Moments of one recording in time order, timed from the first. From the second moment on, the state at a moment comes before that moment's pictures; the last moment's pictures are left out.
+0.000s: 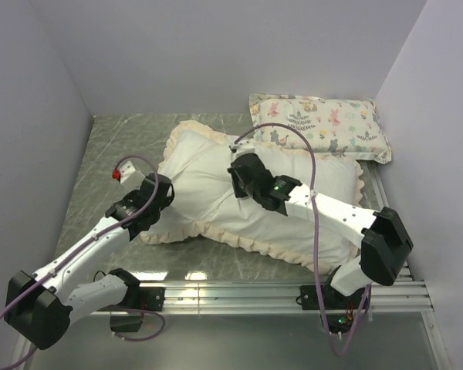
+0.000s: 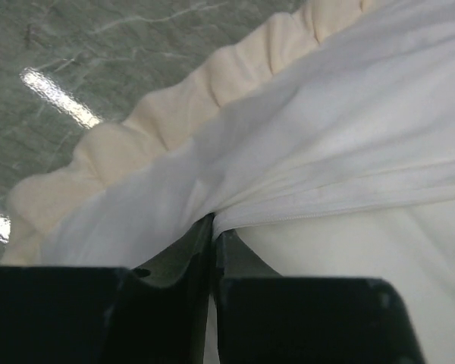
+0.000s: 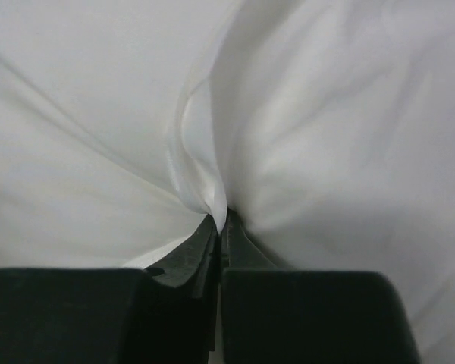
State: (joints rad) left arm -0.54 1.01 0.75 -0.53 -0.62 -1.10; right arm 0.85 1.51 1.16 -0.31 0.34 0.31
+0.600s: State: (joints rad) left arm -0.24 1.18 0.41 0.13 -0.16 -1.03; right arm 0.80 1.36 1.04 -0.26 0.24 0.31
